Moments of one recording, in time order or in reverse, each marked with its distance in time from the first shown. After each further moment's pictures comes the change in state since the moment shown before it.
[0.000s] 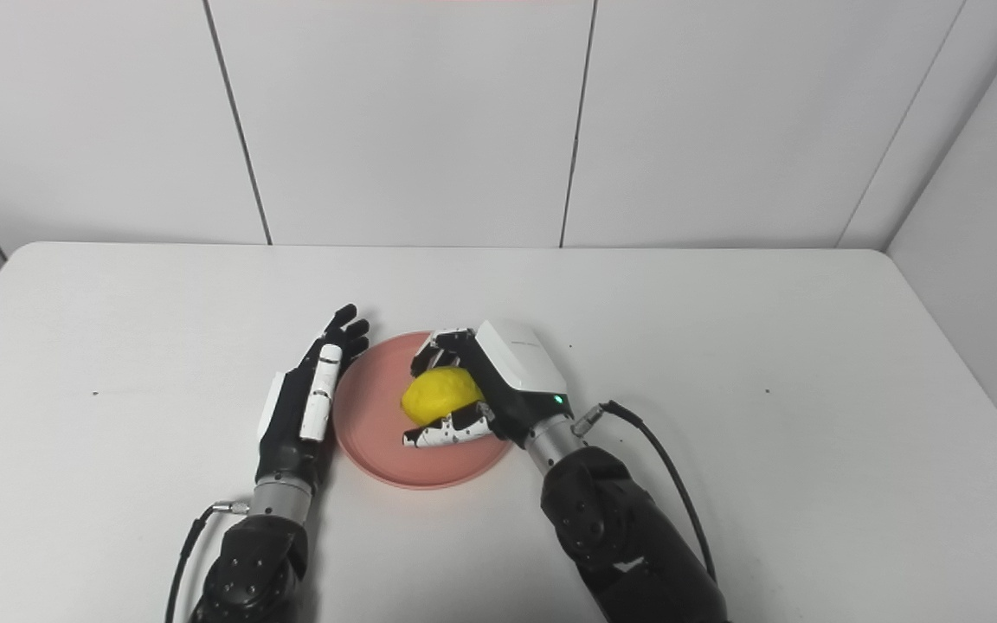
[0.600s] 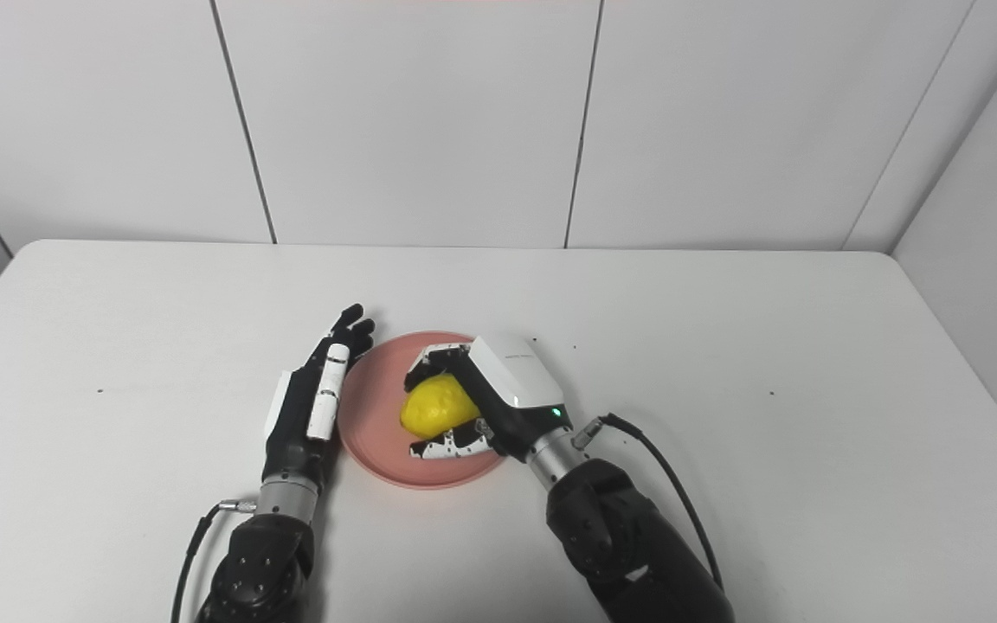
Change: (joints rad) left arm 0.000 -0.005 -0.006 0.004 0.032 -0.003 0.017; right arm 0.007 -0.006 0.013 0.045 -0.041 -0.157 -0.046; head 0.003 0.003
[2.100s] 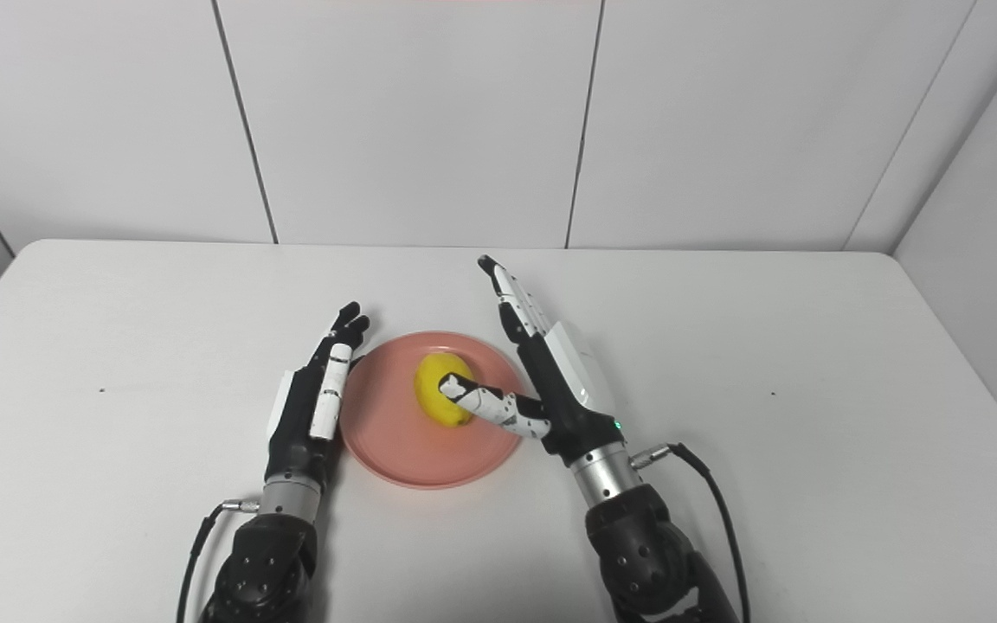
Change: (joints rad) left arm 0.000 -0.001 0.002 0.000 -0.028 -0.002 0.007; right arm 0.149 0.087 -0.223 -0.140 0.282 -0.053 0.000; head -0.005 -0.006
